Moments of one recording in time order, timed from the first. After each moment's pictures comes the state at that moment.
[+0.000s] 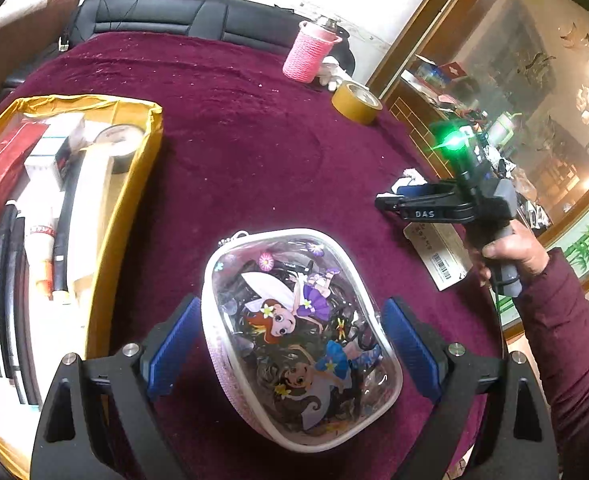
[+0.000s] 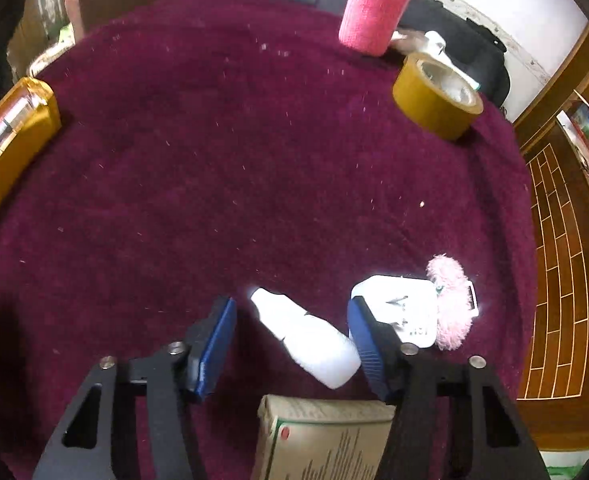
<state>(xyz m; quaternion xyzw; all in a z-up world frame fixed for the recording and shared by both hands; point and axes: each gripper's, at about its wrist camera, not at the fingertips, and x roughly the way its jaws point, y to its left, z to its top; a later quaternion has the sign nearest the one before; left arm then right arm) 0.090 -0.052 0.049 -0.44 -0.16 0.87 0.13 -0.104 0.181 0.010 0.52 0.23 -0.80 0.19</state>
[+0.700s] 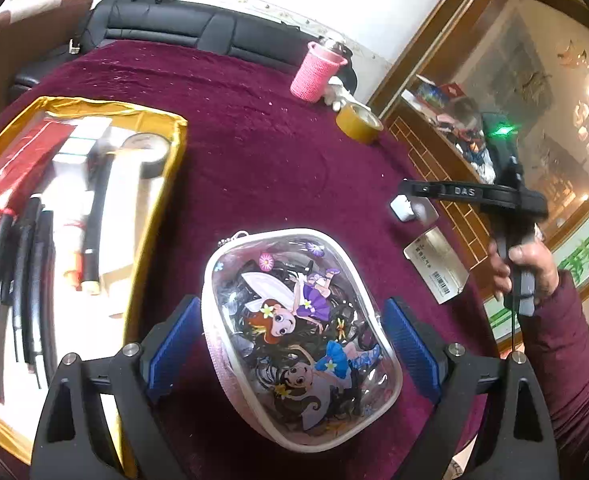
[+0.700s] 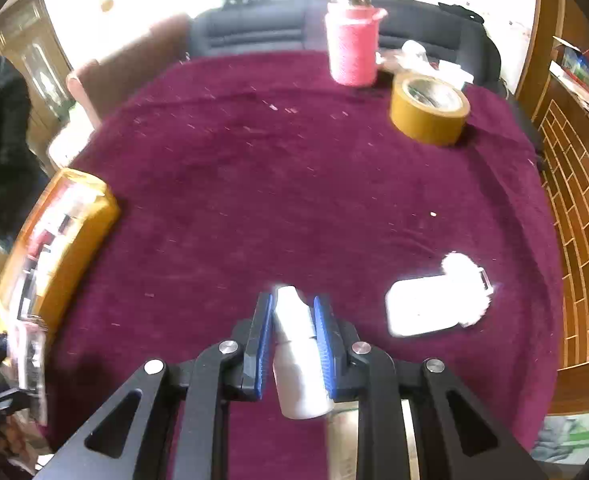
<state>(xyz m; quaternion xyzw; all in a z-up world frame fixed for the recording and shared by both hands) 0.114 -0.076 0.059 -0.41 -0.18 0.88 0.13 -0.076 0.187 0.075 0.48 0.05 -0.84 0.24</state>
